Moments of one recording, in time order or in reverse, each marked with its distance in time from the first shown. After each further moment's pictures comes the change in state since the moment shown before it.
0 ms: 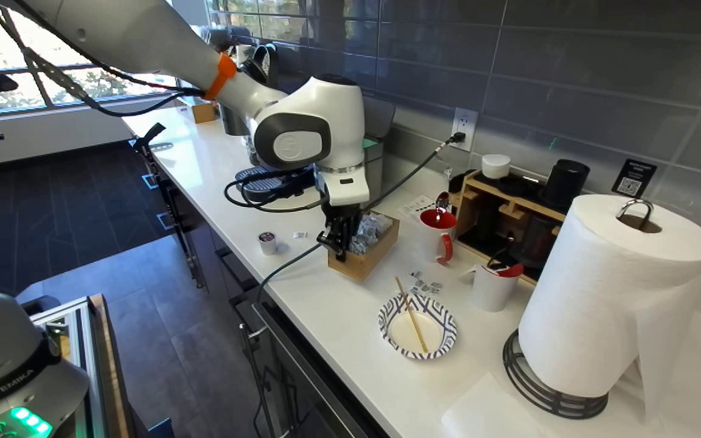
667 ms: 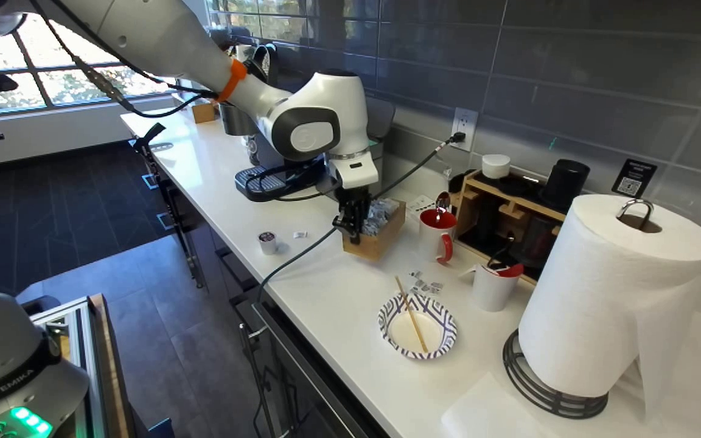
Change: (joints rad) arm 0.059 0.083 0.011 0.103 -0.030 0.059 0.041
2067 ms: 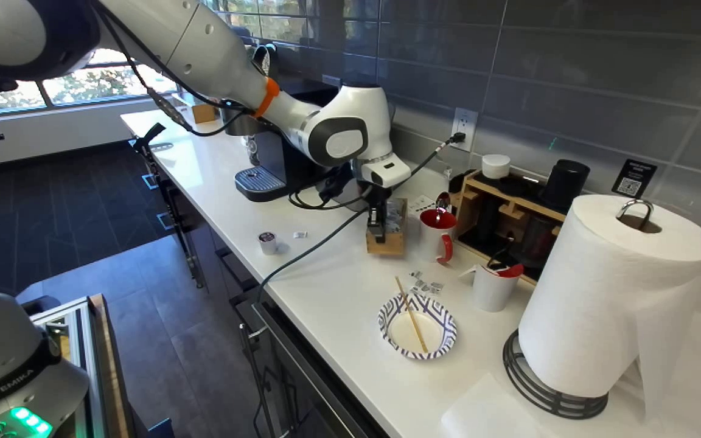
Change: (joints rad) arm 0.013 0.211 0.001 0.240 -0.023 0.000 -0.253
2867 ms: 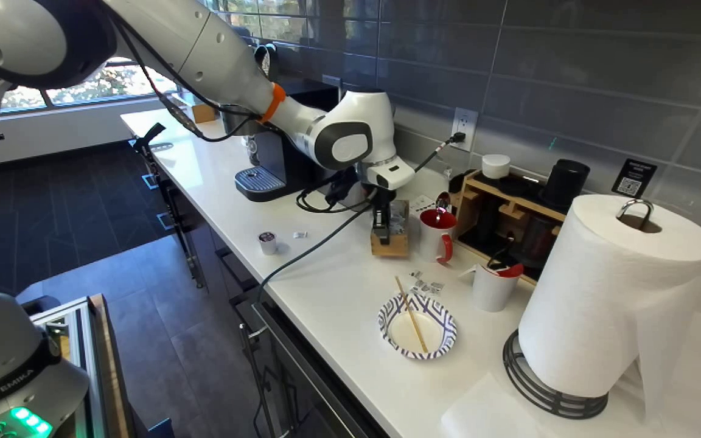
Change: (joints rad) arm 0.009 0.048 -0.011 0.047 0.002 0.006 -0.020
